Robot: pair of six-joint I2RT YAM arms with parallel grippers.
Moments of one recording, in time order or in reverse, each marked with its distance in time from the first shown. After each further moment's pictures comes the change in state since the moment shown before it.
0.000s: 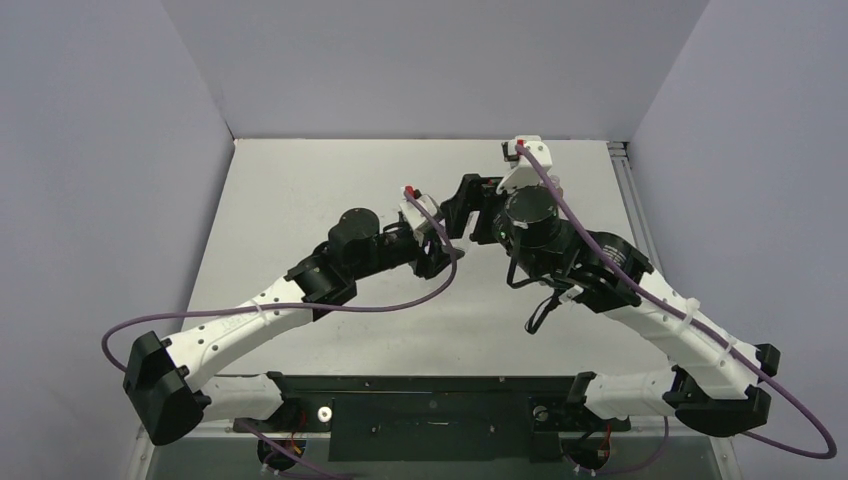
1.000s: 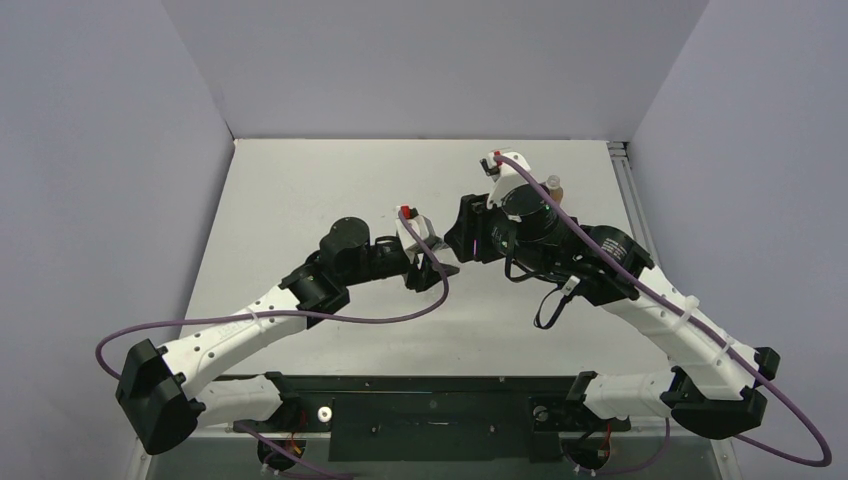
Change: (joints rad) left arm 0.041 -0.055 -0.111 0.060 0.210 0.094; right arm -0.087 0.000 0.008 -0.162 -0.353 -0.050
